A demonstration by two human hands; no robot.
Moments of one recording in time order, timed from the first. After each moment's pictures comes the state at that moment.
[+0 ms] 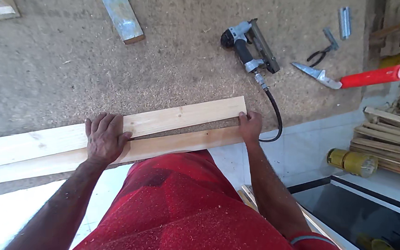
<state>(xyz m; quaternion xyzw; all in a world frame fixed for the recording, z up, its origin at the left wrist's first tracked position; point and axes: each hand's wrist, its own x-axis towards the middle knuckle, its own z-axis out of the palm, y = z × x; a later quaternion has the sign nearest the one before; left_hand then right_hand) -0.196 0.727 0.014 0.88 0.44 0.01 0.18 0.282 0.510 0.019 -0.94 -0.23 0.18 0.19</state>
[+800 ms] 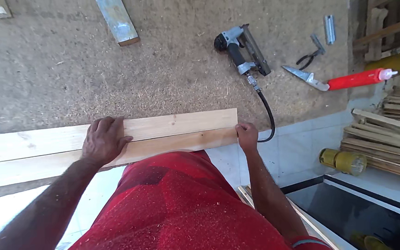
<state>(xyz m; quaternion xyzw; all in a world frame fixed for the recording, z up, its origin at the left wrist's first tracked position) -0.184 0.730 0.022 0.90 0.38 -0.04 0.18 0.280 0.468 0.024 -0.91 -0.19 0.26 0.25</state>
